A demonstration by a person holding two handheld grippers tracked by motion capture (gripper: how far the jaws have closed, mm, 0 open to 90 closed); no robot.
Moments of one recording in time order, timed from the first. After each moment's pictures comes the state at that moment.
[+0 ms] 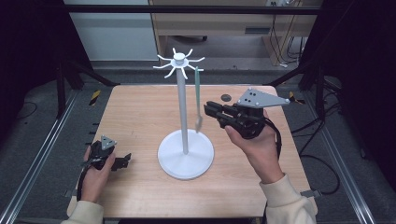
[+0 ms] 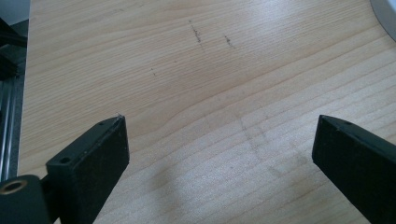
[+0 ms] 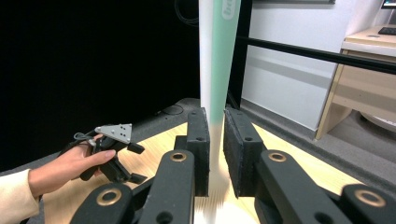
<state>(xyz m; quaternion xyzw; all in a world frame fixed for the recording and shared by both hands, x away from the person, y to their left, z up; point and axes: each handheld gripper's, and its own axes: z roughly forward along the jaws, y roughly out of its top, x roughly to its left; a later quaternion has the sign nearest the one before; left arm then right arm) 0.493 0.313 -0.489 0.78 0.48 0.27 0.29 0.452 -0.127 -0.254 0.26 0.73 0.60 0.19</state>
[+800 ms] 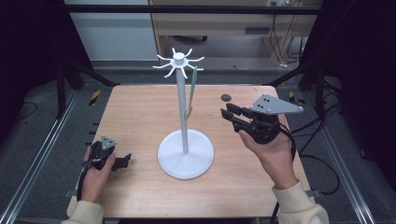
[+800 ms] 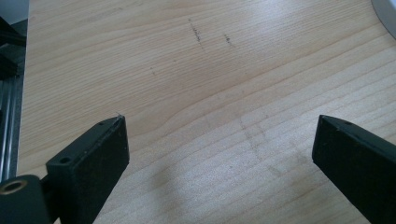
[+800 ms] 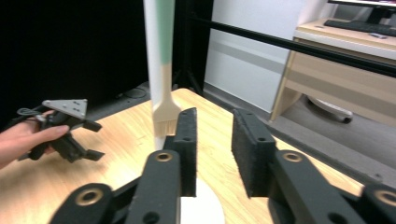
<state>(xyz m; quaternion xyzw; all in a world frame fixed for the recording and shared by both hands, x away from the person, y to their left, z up) 0.493 0.313 -0.489 0.78 0.48 0.27 0.29 0.444 -0.157 -0.264 0.29 0.74 0.55 0.26</state>
